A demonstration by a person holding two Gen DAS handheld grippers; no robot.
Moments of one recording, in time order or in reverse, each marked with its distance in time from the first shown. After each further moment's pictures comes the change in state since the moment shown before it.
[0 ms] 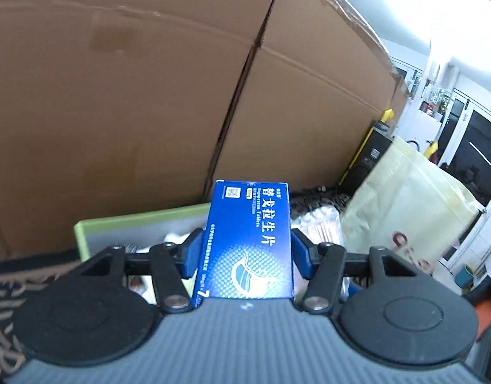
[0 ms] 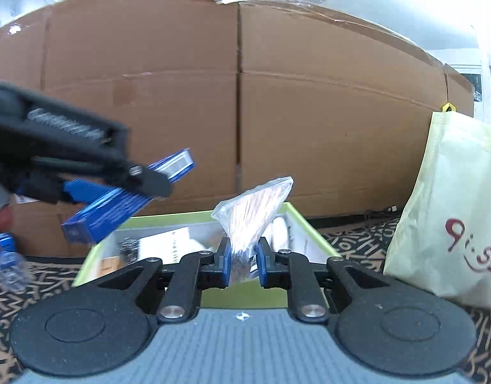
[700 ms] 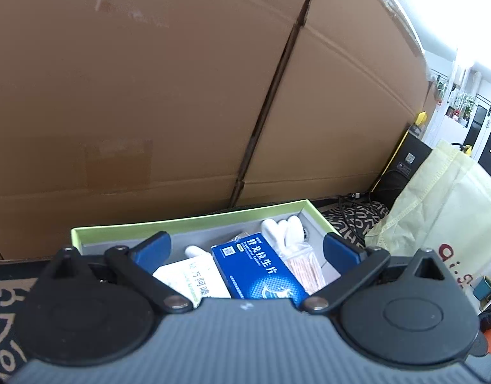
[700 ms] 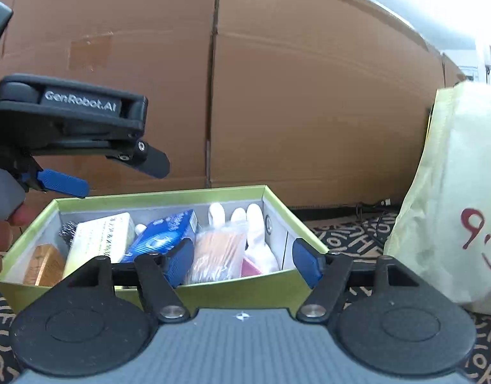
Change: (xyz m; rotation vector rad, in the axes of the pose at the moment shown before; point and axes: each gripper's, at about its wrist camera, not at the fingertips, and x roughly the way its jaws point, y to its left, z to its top) left arm 0.060 0.014 -0.009 -0.026 -0.026 0.087; right arm 0.052 -0.014 -0.026 -0.024 0.007 -0.059
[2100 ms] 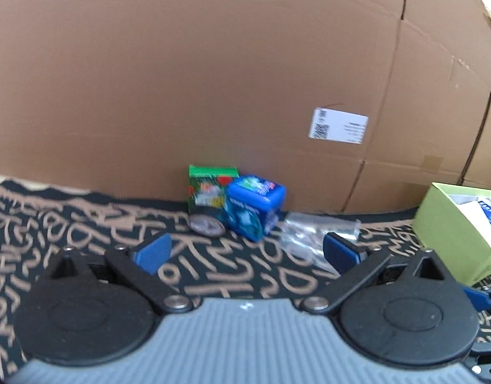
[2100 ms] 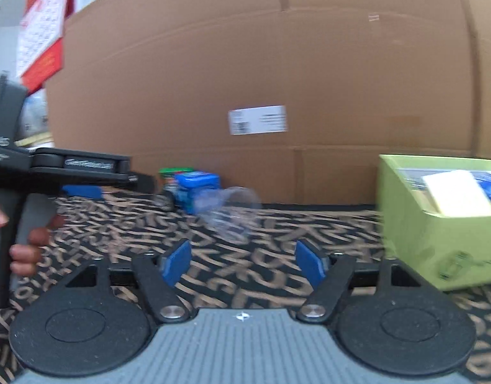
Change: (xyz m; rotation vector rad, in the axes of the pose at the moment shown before) left arm -0.250 0.292 -0.085 -0.104 -0.084 0.488; right arm -0.090 0.232 -0.041 -0.069 0.084 0.636
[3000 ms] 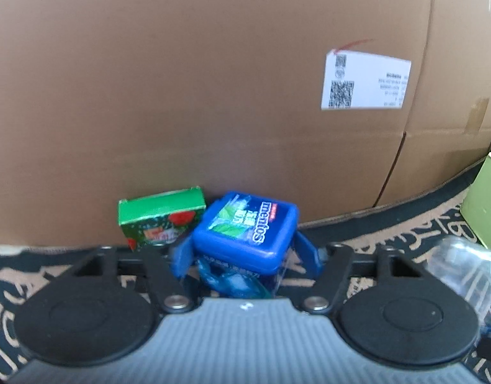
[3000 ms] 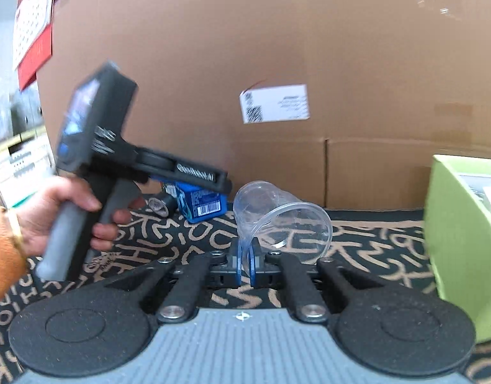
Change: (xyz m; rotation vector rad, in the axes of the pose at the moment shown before) left arm 0.131 -0.032 0.032 0.163 0.151 -0.014; right arm 0.061 -0.007 0.021 0.017 0.058 0.036
